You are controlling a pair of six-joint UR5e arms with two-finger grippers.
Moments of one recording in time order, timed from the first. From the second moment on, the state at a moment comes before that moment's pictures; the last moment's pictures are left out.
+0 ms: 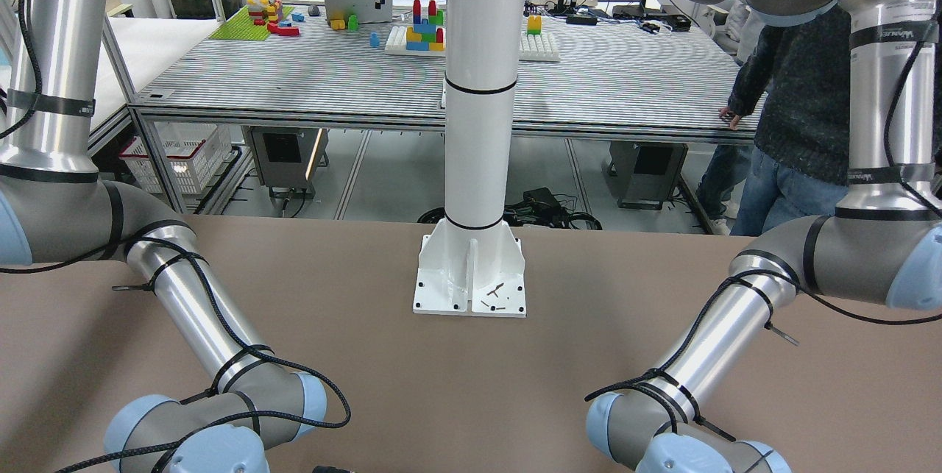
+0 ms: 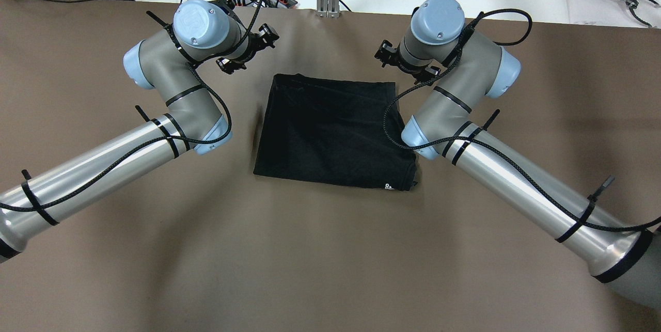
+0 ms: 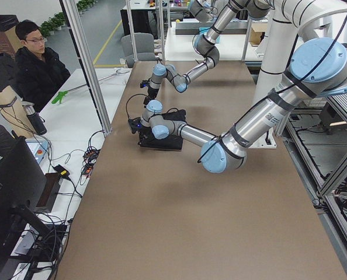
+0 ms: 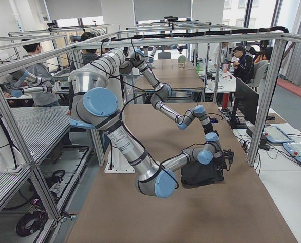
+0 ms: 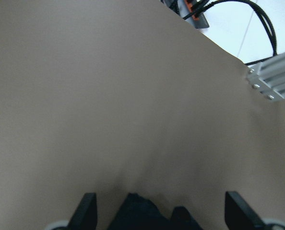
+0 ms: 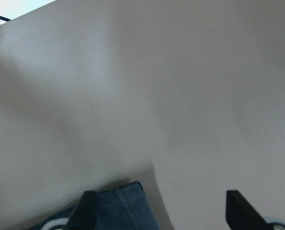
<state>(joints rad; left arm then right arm) -0.86 -2.47 -1.07 -2.24 -1.80 -1.61 0.89 -0.75 1.17 -1.17 1.82 1.37</state>
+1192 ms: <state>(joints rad) -0.69 -2.60 -0.88 -2.44 -1.60 -1.61 0.93 -0.86 1.24 -1.16 1.82 1.28</state>
